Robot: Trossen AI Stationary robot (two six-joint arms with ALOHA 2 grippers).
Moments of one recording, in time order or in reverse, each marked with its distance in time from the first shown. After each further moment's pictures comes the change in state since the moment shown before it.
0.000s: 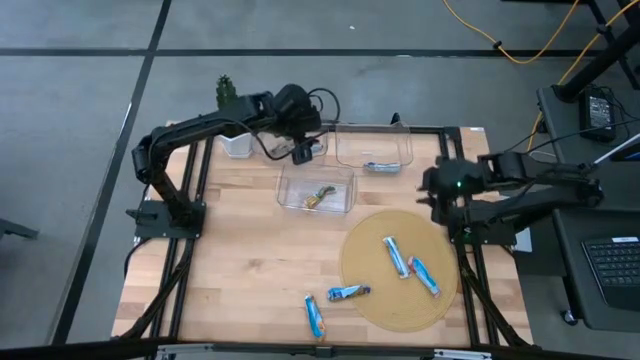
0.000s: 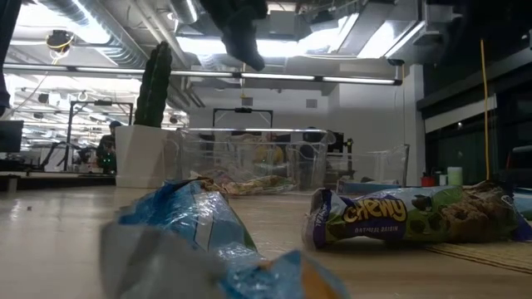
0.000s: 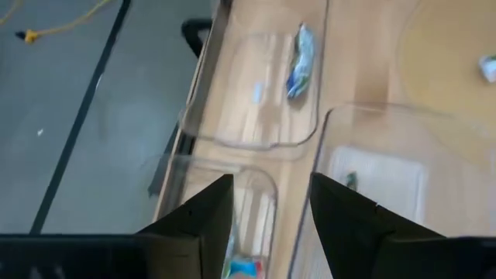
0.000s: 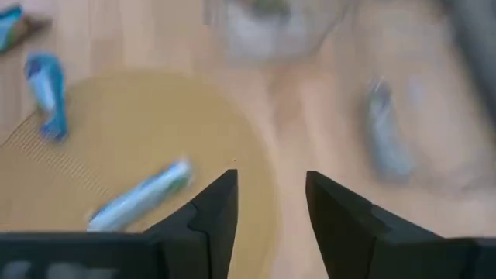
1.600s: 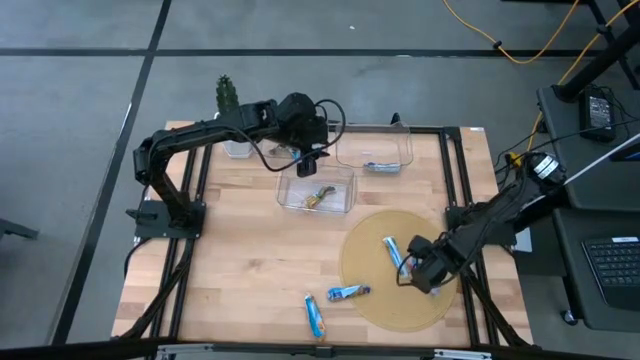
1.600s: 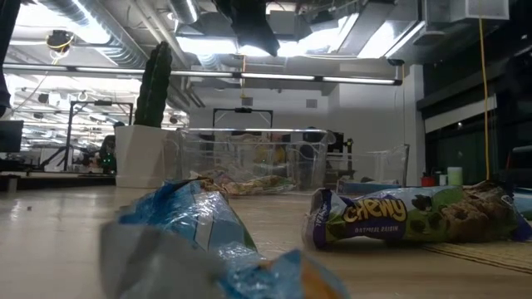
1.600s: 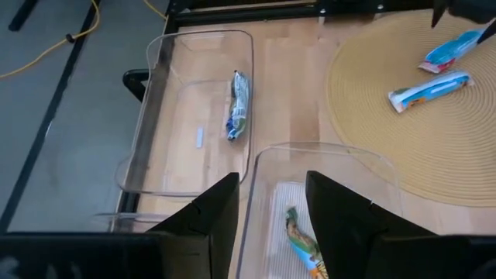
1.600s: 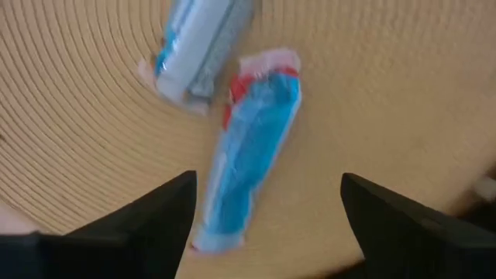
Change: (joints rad) left arm -0.088 0.000 0.006 0.068 0.119 -0.016; right arm 0.720 0.515 -0.235 0.210 -0.164 1.228
